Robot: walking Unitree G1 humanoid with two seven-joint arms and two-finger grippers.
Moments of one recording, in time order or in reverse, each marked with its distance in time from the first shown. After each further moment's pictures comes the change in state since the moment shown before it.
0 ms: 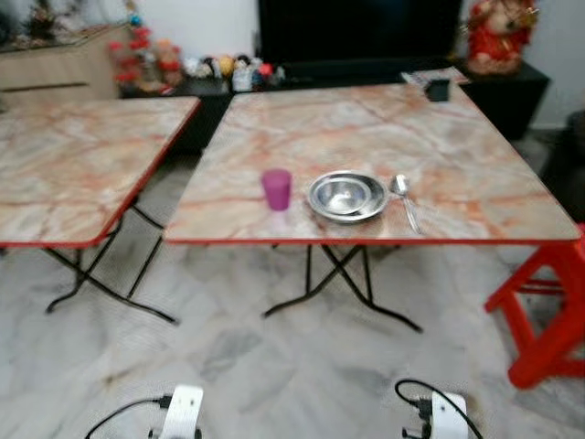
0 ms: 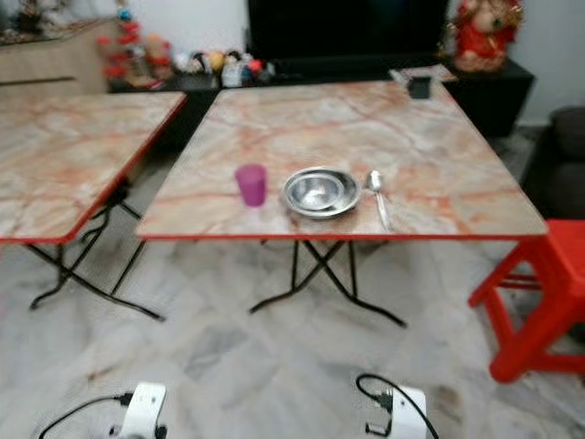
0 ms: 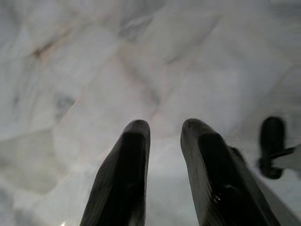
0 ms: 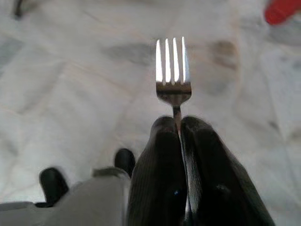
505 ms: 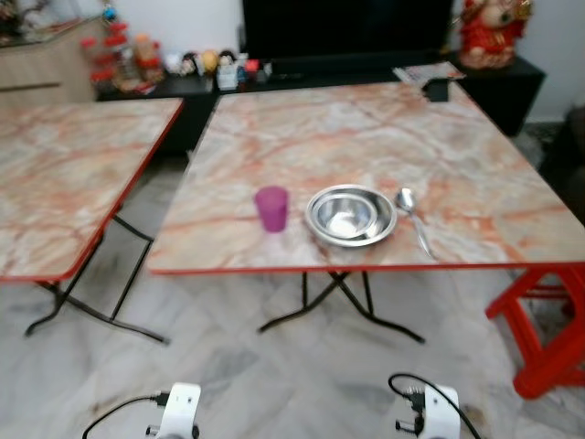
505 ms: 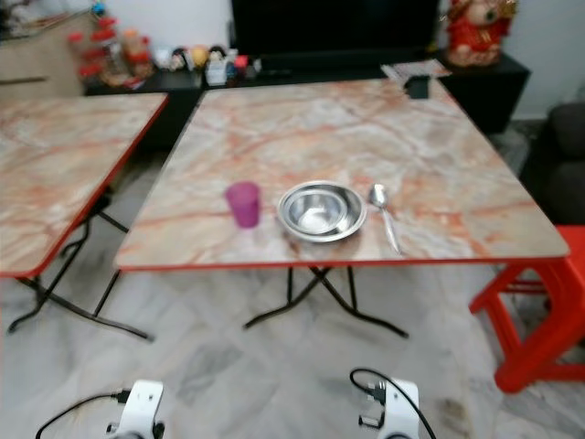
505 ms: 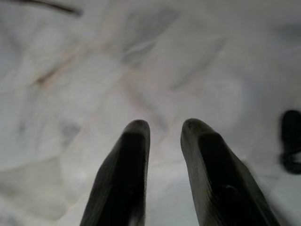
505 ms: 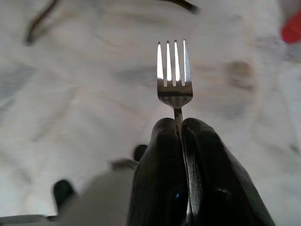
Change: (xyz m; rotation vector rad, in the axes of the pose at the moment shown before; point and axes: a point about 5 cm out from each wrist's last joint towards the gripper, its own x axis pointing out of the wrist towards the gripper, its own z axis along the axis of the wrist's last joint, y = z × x) left arm 0.000 0.003 0.001 0.003 0.000 0.003; right arm 0.000 0.005 0.000 -0.003 0.002 0.015
